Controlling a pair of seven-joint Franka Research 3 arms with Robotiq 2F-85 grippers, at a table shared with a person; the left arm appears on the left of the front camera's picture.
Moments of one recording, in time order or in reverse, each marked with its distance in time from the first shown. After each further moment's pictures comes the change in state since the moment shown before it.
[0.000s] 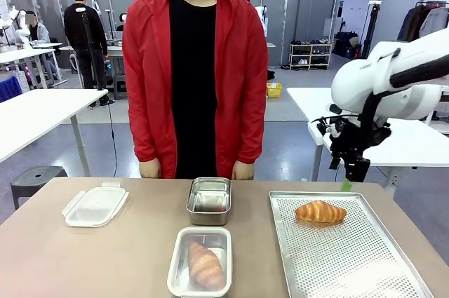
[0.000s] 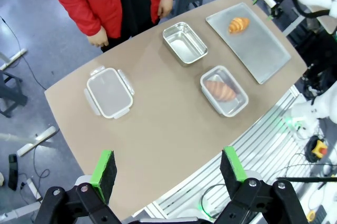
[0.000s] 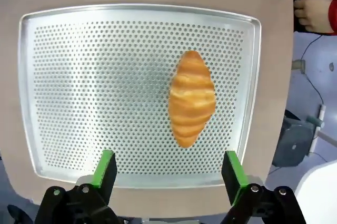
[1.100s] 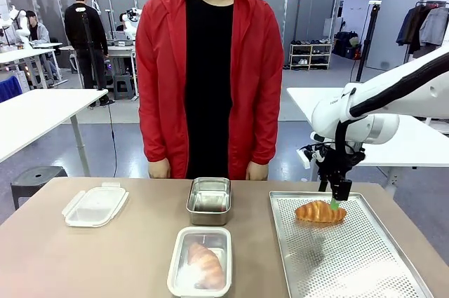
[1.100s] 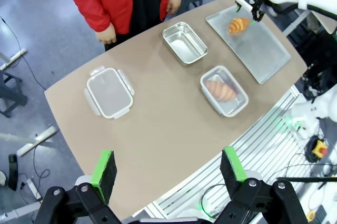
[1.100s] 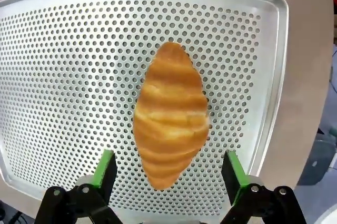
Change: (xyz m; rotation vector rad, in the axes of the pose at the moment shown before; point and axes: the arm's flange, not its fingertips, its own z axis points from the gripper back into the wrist) left arm 0.000 0.000 0.000 0.000 0.000 0.000; right arm -0.014 -0.057 -0.102 0.127 0.020 0.014
